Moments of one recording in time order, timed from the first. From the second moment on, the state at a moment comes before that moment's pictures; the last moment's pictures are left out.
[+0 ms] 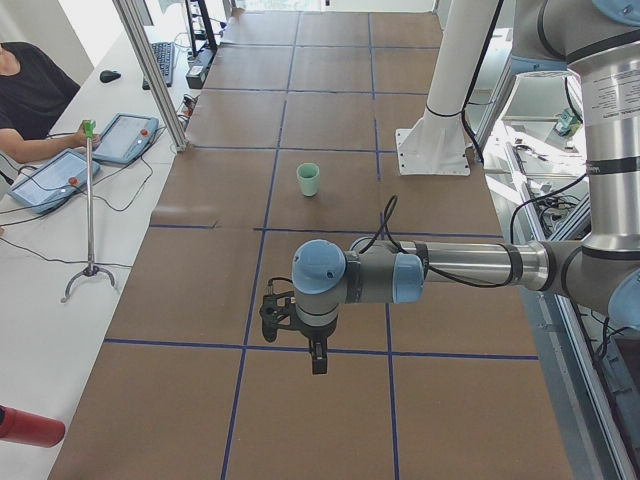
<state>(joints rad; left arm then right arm) -1.65 -1.36 -1.80 -1.53 -2.32 -0.05 1.56 -1.71 1.79 -1.68 2.26 -0.04</state>
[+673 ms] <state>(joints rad) -1.65 -1.37 -1.76 -1.54 -2.33 -0.05 1.56 -1.71 1.79 -1.68 2.26 -0.04</state>
